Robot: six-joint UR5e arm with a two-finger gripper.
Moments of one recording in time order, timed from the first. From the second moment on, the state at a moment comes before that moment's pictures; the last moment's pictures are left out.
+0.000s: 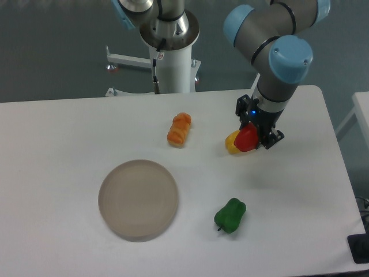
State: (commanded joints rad) arm 2.41 -1.96 -1.33 -1.45 1.52 1.54
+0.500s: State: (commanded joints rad) arm 2.44 -1.95 -1.32 -1.45 1.52 1.56
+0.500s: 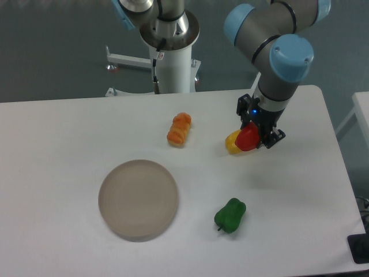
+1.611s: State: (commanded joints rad) arm 2.67 -1.99 -1.63 -1.25 1.52 1.97
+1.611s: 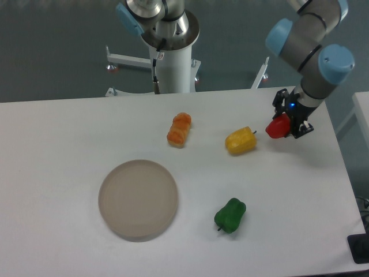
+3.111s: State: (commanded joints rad) arm 2.44 -1.98 -1.35 -1.42 1.53 1.59
